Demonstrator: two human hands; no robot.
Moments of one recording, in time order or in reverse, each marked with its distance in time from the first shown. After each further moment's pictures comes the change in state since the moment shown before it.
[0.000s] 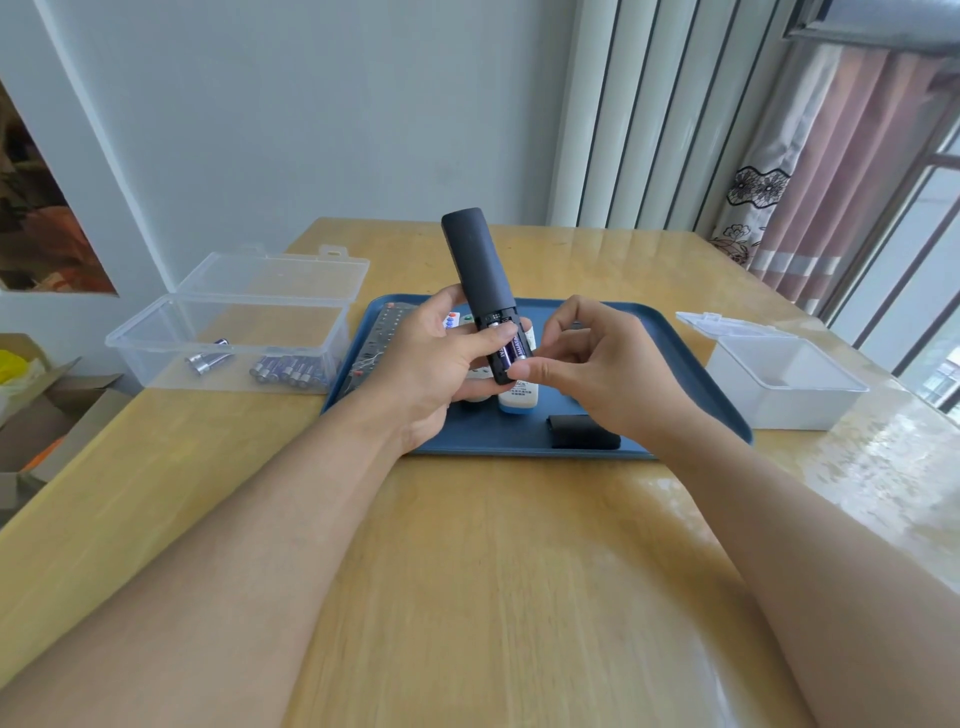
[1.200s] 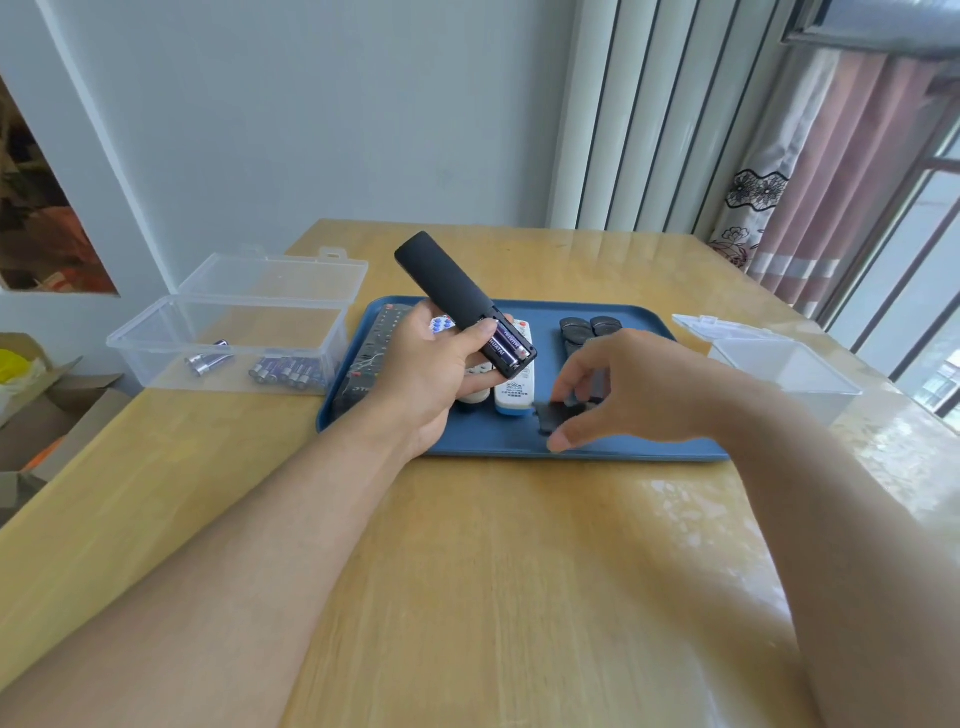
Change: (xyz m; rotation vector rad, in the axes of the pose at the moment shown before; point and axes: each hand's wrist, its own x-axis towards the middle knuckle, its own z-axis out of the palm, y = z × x) left_hand 0.003 -0.009 0.005 -0.125 0.161 0.024; right_hand -0.008 -0.023 -0.038 -0.710 -0.339 0.172
